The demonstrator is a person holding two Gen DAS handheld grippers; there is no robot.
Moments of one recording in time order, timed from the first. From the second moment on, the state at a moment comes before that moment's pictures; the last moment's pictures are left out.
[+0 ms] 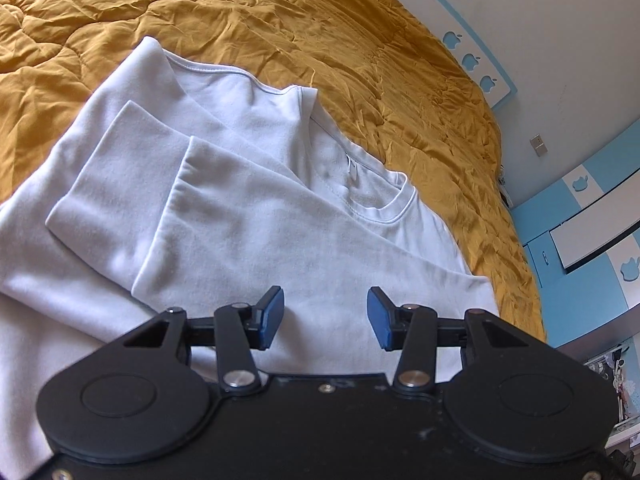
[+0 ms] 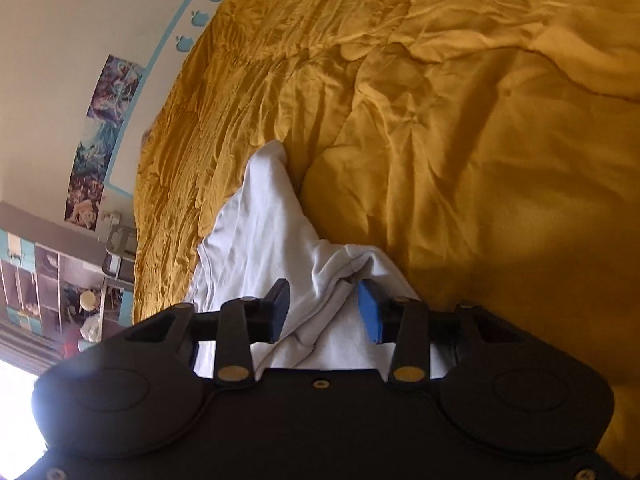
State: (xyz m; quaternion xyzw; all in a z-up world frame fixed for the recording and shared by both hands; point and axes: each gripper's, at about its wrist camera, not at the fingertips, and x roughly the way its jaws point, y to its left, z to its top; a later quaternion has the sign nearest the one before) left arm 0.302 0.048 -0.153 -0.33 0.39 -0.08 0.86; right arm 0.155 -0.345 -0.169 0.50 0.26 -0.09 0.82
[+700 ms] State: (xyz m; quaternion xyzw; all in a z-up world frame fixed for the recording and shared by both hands) left arm 0.310 0.022 -0.140 -0.31 0.35 -0.12 0.87; right arm 0.182 -0.324 -0.117 0.38 0.23 -0.02 0.89
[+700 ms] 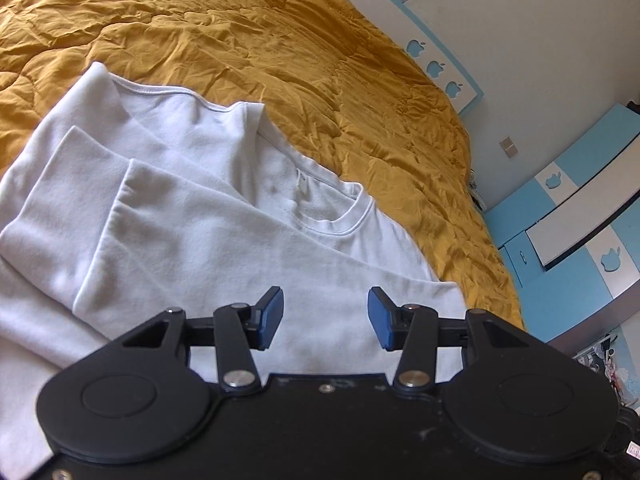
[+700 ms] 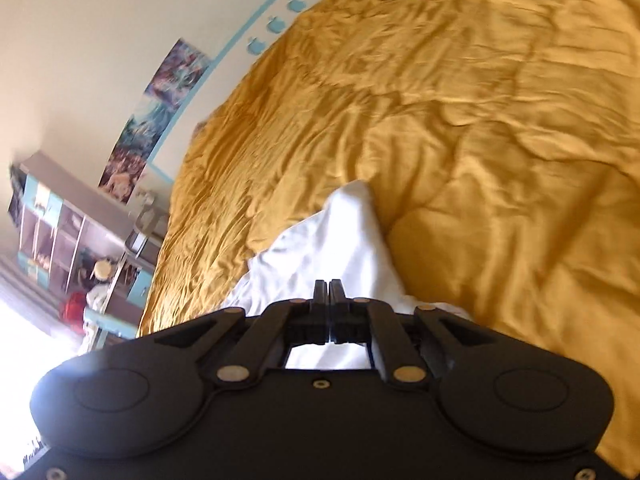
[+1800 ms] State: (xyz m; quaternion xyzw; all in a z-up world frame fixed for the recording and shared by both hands) left arm 0.365 0.123 -0.167 -0.34 0.34 -0.01 0.88; right arm 0.353 -0.355 -0.143 0.23 0.33 -0.12 0.91
